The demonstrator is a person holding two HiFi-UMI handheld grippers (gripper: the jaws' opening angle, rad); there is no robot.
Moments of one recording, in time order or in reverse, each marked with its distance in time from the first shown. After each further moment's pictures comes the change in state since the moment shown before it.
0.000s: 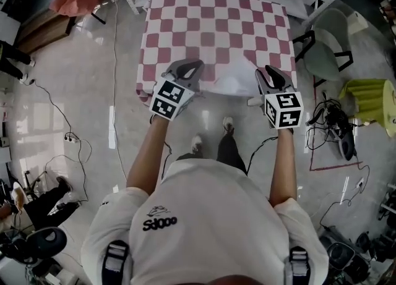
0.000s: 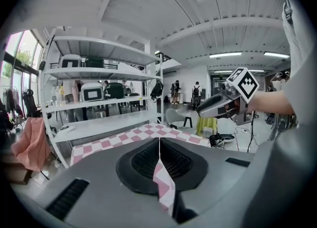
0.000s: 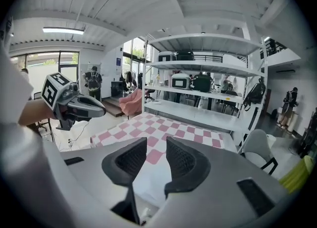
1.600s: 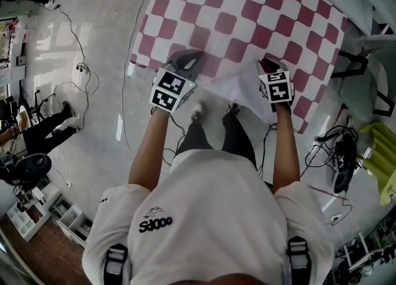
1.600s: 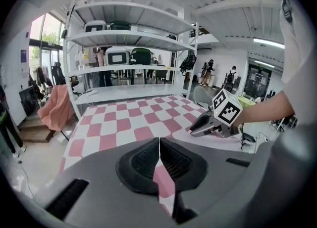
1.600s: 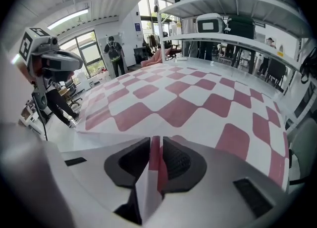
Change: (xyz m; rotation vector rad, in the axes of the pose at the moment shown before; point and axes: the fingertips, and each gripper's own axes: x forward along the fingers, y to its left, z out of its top) left arm 0.134 0.047 -0.102 -0.251 0.312 0.268; right arm 0.245 -0.075 -0.194 -0.099 0.418 0.402
